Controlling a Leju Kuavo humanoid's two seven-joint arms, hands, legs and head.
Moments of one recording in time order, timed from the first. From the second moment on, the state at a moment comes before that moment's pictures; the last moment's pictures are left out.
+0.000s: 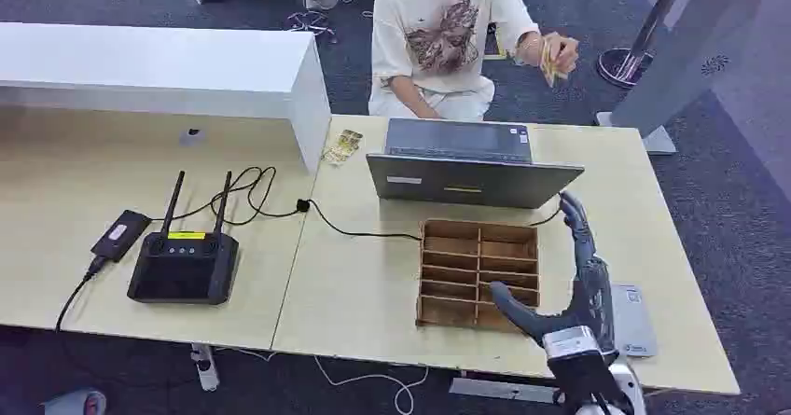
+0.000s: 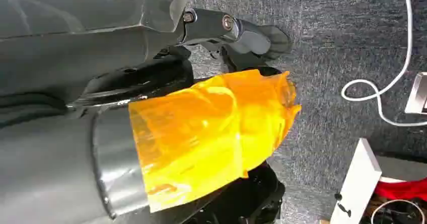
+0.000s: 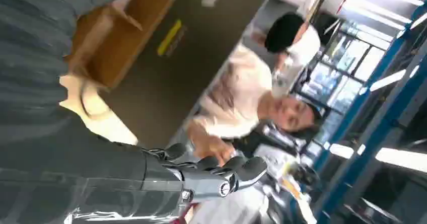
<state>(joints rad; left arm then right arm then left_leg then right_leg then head) -0.10 -0.23 1.30 -0.26 -1.03 -0.11 -0.36 0.11 0.13 0.16 -1.83 0.65 -0.13 -0.35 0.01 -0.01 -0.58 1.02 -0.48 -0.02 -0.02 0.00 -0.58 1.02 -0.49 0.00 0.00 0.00</state>
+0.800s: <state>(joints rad) -0.10 -0.22 1.26 -0.26 -1.12 -0.12 -0.34 -0.35 0.07 0.21 -1.57 1.22 -0.28 -0.11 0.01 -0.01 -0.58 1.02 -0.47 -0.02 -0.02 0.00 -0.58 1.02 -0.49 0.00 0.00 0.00</state>
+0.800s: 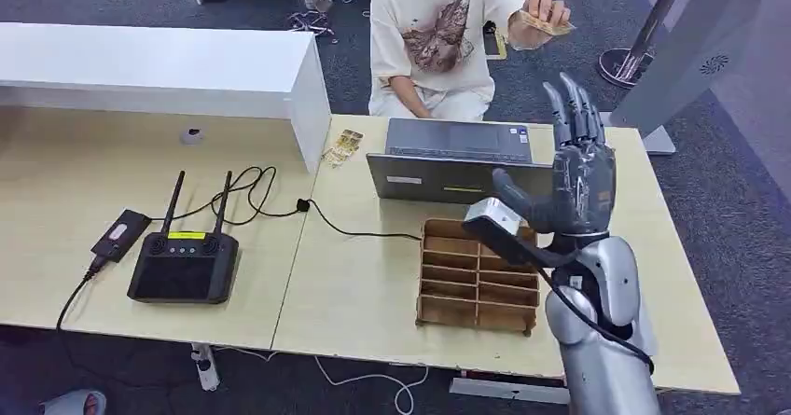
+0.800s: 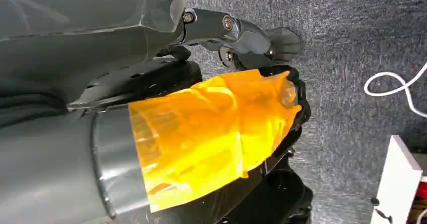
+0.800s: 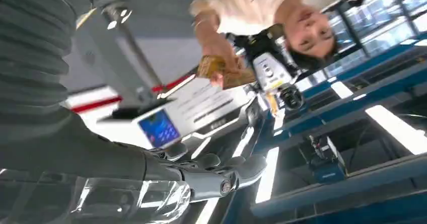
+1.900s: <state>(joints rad) -0.10 -0.21 1.22 -0.26 -1.14 -0.13 -0.32 -0.61 0.00 0.18 -1.15 1.48 -0.31 0.03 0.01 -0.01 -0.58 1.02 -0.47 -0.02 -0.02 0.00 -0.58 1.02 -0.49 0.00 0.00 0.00</state>
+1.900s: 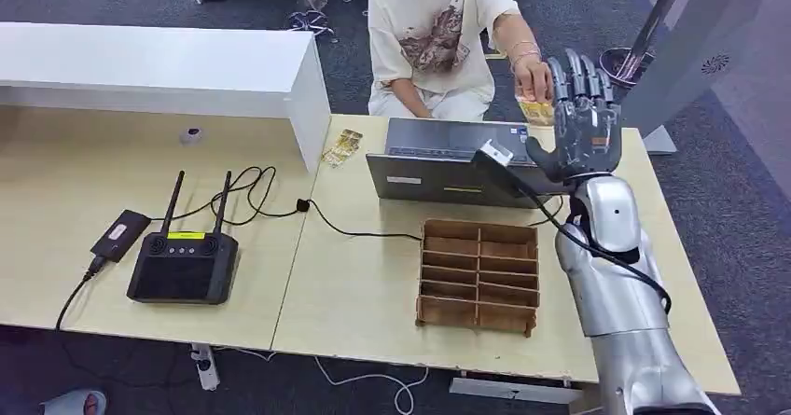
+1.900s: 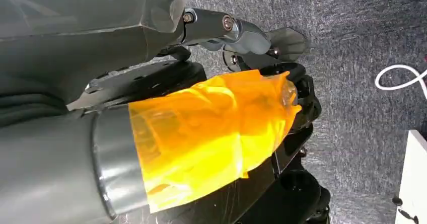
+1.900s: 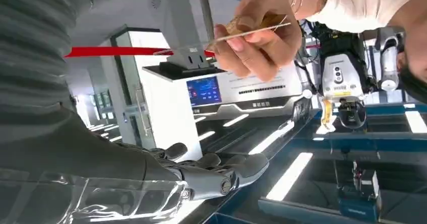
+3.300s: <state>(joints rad) -0.10 -0.21 1.22 -0.26 -1.13 -0.12 -0.31 -0.65 -0.02 0.05 -1.09 1.48 -0.33 -0.01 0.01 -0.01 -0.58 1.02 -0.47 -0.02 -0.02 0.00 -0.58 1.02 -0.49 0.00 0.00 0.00</state>
